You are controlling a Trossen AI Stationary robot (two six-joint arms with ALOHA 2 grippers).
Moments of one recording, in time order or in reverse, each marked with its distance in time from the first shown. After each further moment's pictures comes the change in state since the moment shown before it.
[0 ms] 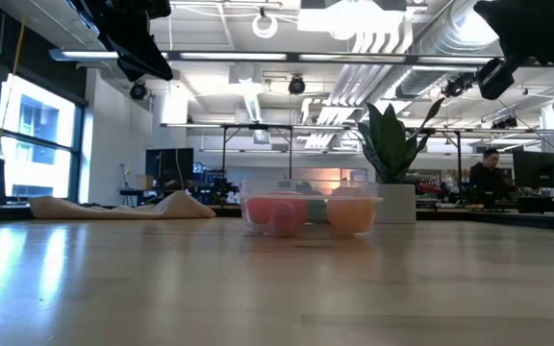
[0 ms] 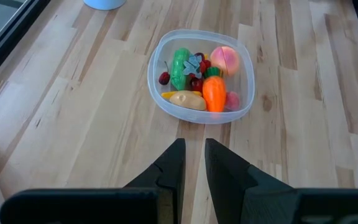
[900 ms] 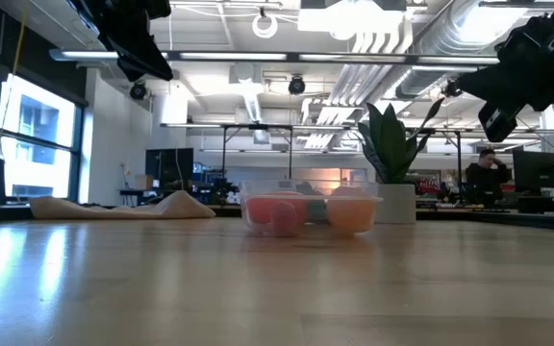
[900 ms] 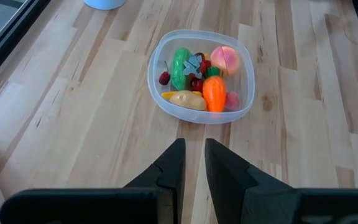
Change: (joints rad) left arm 0.000 0.000 0.000 0.000 0.000 0.000; right arm 0.000 0.006 -0.026 -0.294 0.125 -0.075
